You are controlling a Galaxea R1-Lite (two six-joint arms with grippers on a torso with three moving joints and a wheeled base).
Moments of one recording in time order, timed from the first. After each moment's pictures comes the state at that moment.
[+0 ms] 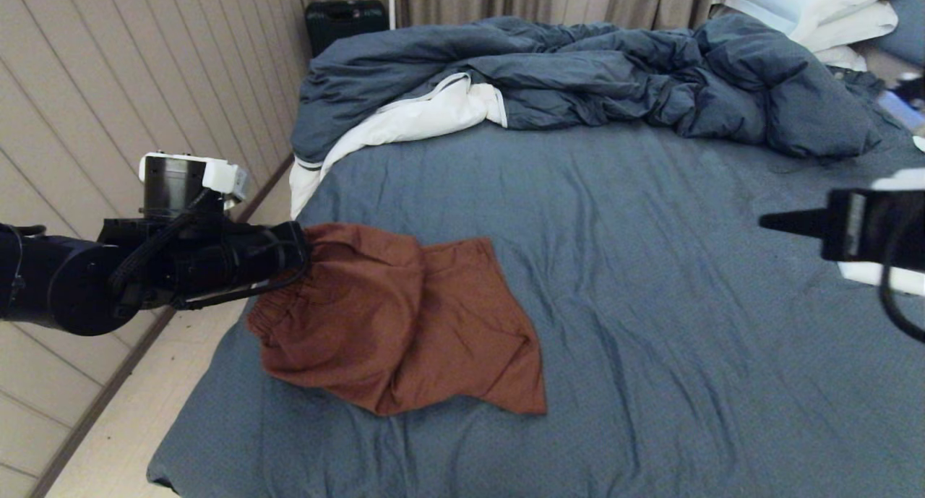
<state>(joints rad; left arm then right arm) -0.28 1.75 -1.00 -0.32 -0.01 -0.45 0.08 1.32 -1.15 0.18 0.17 0.08</state>
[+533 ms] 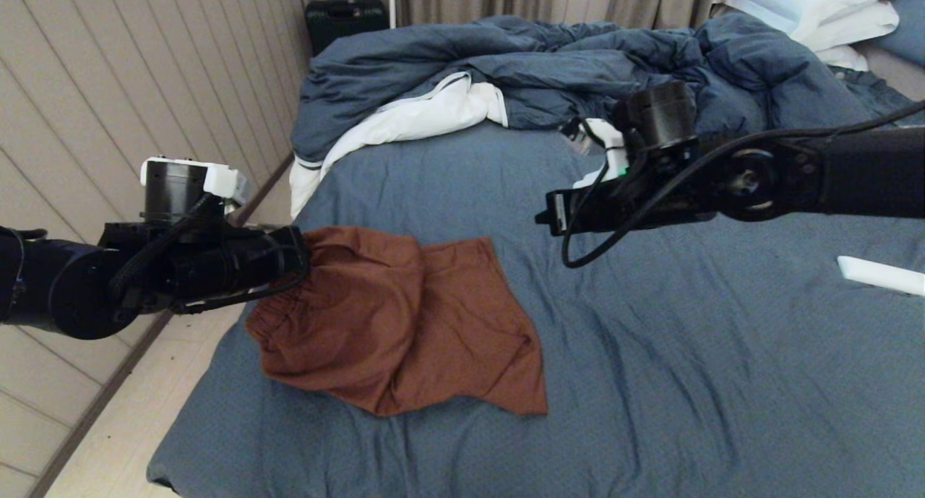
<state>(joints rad) -0.28 1.75 -0.99 -0.32 -0.01 -0.46 0.40 1.97 -1.67 0.18 0.14 0.08</state>
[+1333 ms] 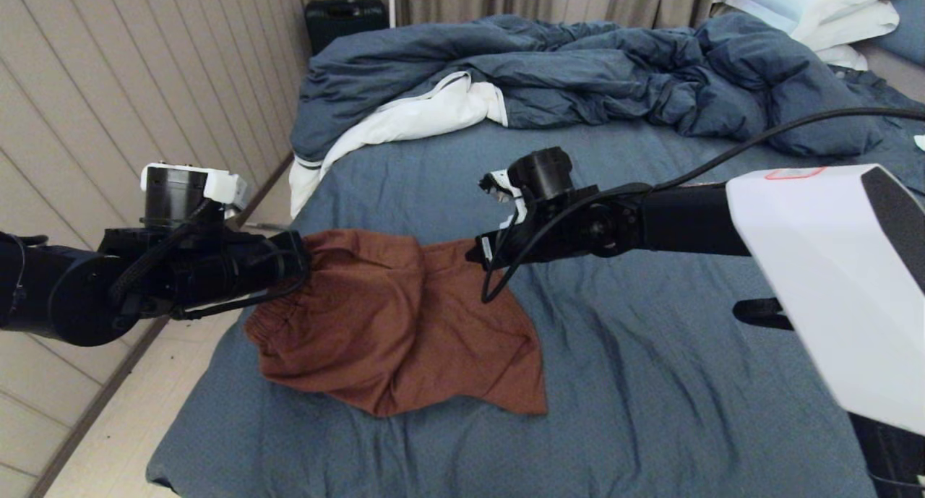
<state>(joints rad) -0.28 1.75 -0.96 -0.34 -0.02 -0.46 0.51 2.26 -1.92 0.19 0.00 0.04</state>
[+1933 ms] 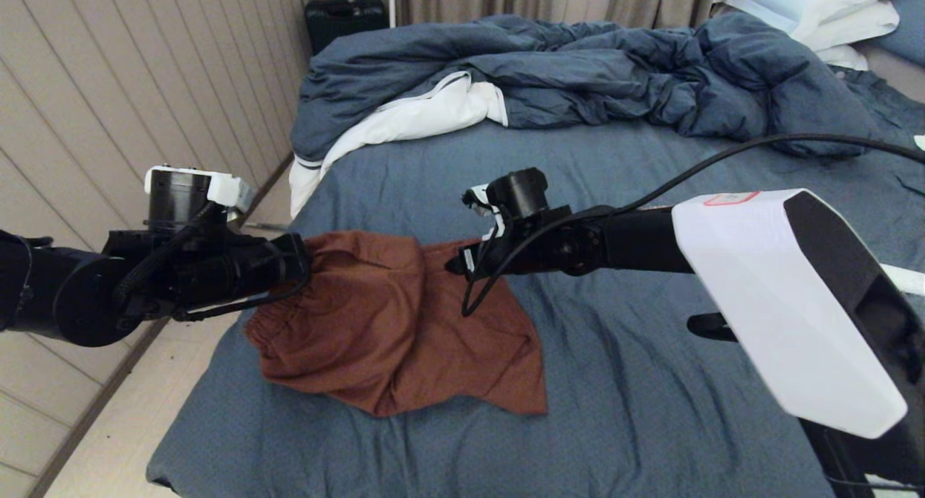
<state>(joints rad) -0.28 1.76 -0.96 -0.34 -0.02 -0.46 0.53 2.35 -1.95 0.12 -0.03 0.04</state>
